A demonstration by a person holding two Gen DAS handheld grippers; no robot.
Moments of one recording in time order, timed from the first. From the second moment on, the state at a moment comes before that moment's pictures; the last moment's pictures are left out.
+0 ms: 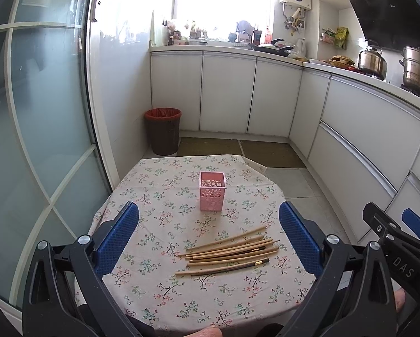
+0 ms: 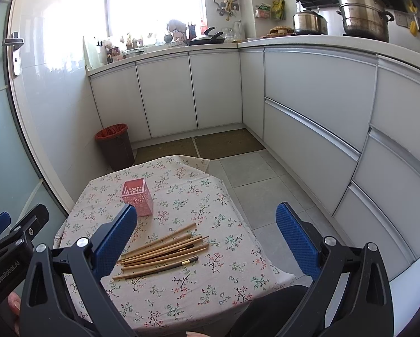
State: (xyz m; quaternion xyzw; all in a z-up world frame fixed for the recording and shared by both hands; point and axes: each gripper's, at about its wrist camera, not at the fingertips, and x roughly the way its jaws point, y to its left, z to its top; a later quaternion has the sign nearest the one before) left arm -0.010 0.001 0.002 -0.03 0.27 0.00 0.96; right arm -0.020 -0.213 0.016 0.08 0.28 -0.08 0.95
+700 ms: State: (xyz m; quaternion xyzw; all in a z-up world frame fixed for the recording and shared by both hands) left arm -0.006 -0.001 -0.003 -0.02 0.28 0.01 0.96; right arm -0.018 -0.213 0.016 0.08 0.28 -0.08 0.95
